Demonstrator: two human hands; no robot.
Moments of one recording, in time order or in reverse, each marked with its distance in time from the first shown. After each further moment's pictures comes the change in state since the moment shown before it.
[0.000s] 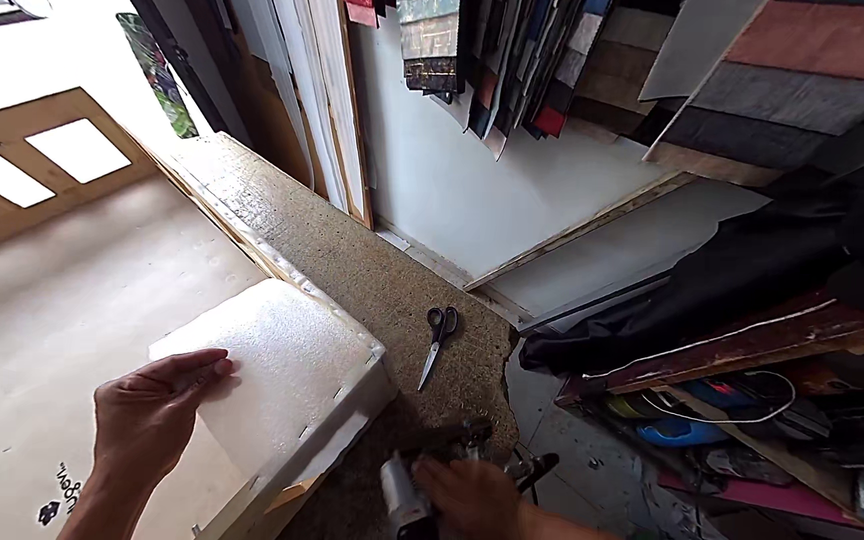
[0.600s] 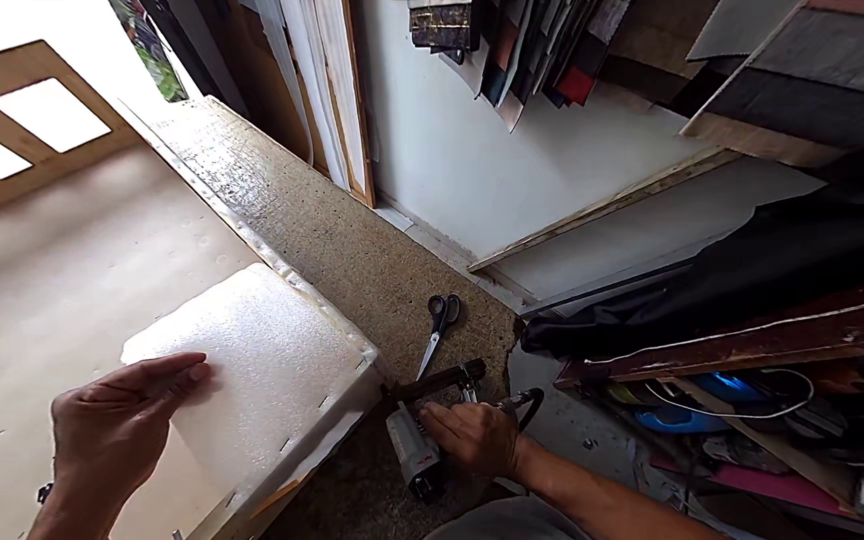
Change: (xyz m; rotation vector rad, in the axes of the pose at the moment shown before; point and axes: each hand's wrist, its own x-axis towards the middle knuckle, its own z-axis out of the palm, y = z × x) left_hand -0.002 -0.006 0.000 0.091 0.003 0.001; right_hand 0.026 0.084 0.010 -0.108 0.261 -0.178
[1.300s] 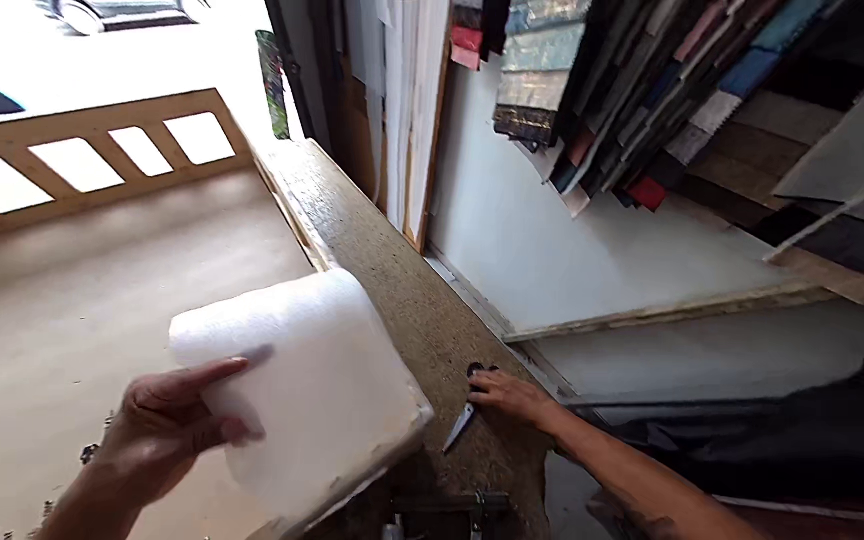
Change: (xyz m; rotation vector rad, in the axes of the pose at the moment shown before) left_hand 0.000 0.032 -0.028 -0.434 -0.282 0.162; right_hand 0.080 0.195 0.044 0.290 -0.810 0.010
